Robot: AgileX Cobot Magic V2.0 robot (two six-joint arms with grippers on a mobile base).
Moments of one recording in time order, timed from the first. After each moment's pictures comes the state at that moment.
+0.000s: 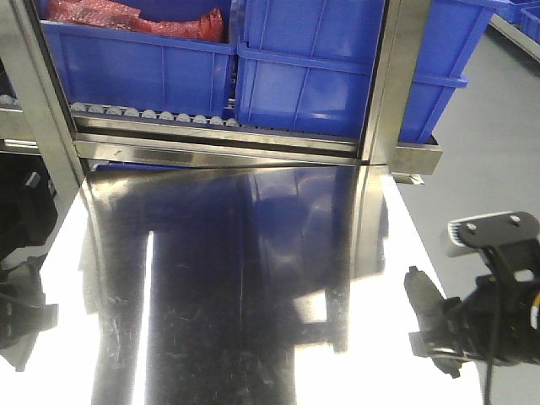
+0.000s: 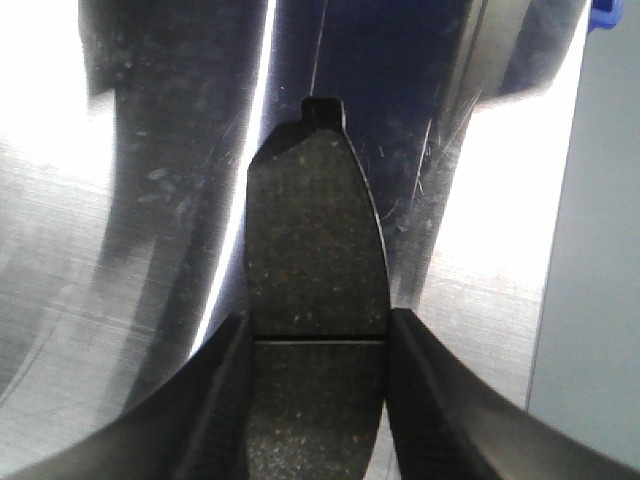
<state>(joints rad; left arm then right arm) -0.26 0.93 -0.60 0.16 0.59 -0.42 0.35 1.03 -0.64 0.06 0.61 0.05</state>
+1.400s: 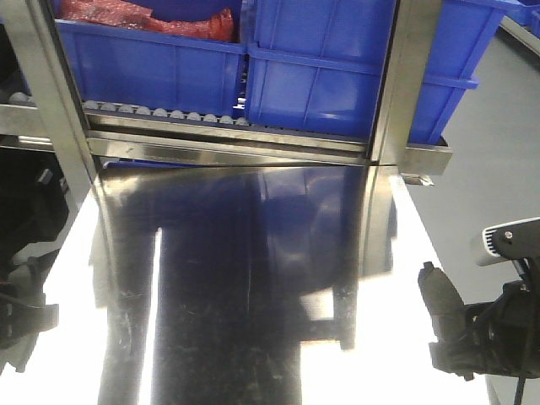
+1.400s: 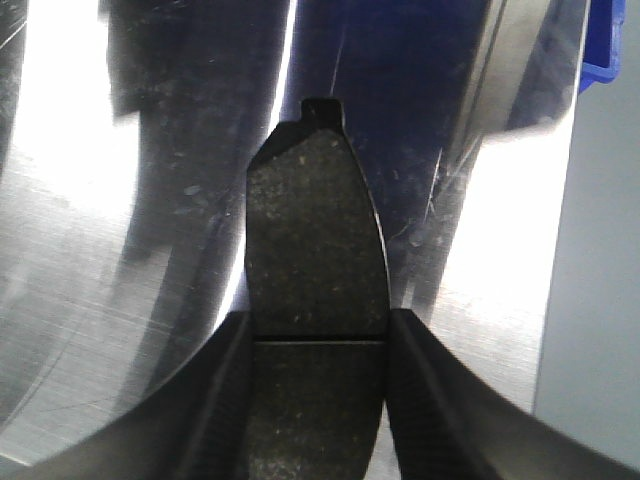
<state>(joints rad) -0.26 0.93 -0.60 0.16 0.59 -0.42 0.35 0.93 -0.61 0.06 0.61 0.04</state>
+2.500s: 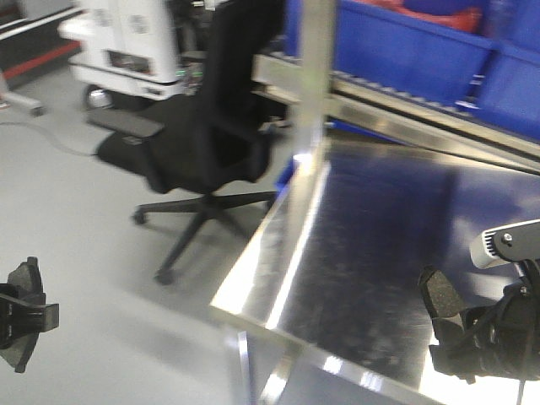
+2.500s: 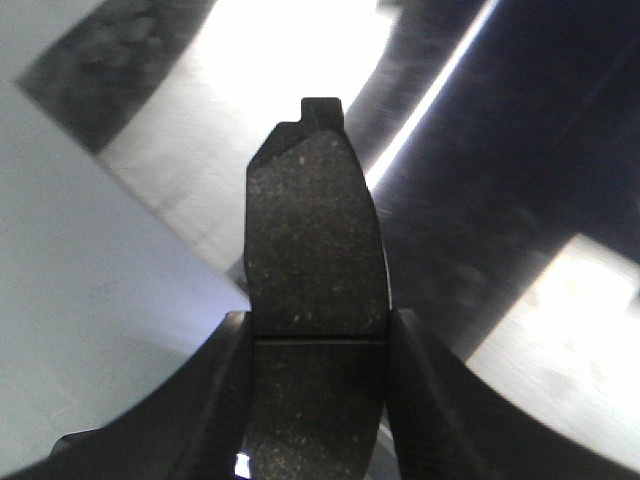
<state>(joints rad) -0.26 0.93 -0.60 0.16 0.59 -0.42 0.35 0.93 -0.61 0.06 0.63 0.04</state>
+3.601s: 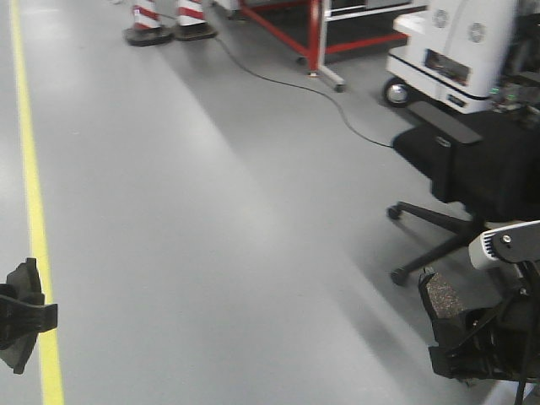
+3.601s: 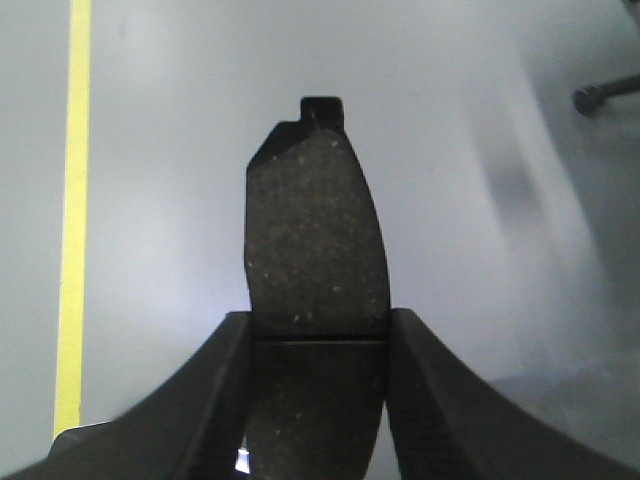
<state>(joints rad) -0.26 0.93 -0.60 0.16 0.59 -0.42 0.35 0.93 -0.61 0.06 0.63 0.04</state>
